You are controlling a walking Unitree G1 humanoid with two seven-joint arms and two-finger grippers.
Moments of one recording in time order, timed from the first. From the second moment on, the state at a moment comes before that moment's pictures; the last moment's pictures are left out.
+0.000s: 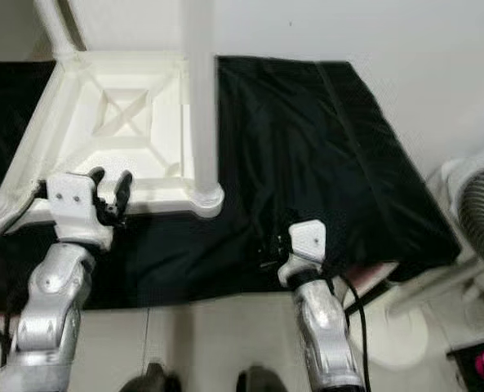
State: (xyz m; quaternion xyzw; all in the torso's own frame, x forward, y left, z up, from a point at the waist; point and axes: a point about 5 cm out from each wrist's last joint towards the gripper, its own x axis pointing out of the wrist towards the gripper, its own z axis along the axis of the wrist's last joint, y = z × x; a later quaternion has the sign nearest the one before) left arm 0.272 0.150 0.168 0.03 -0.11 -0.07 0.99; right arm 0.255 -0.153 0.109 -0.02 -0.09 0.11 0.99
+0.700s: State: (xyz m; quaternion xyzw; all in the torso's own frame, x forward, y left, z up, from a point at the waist) left arm 0.272 0.161 0.166 0.03 -0.11 -0.06 0.99; right arm 0.263 -0.145 0.118 -0.01 -0.11 0.12 0.99
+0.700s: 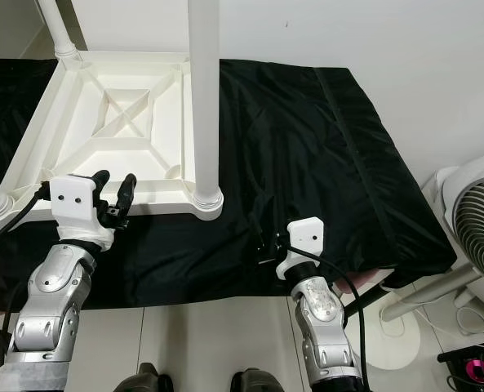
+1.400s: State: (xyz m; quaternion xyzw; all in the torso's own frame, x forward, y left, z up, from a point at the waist) left arm 0.272 0.153 0.162 0.05 -0.10 -0.08 0.99; right arm 0.260 -0.144 0.110 -0.01 -0.09 0.12 0.99
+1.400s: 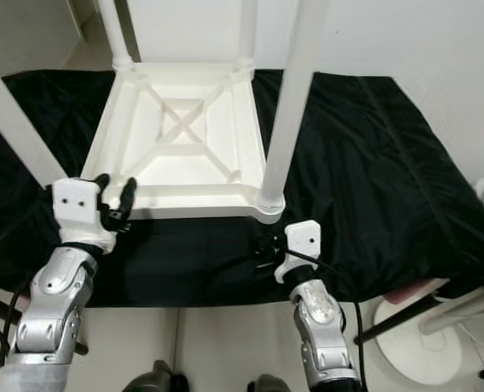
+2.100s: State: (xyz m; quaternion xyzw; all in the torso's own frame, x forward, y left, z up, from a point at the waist) left arm 0.268 0.146 0.160 0.09 -0.11 -0.10 0.98; right arm 0.274 -0.162 0.120 -0.04 -0.08 0.03 1.00
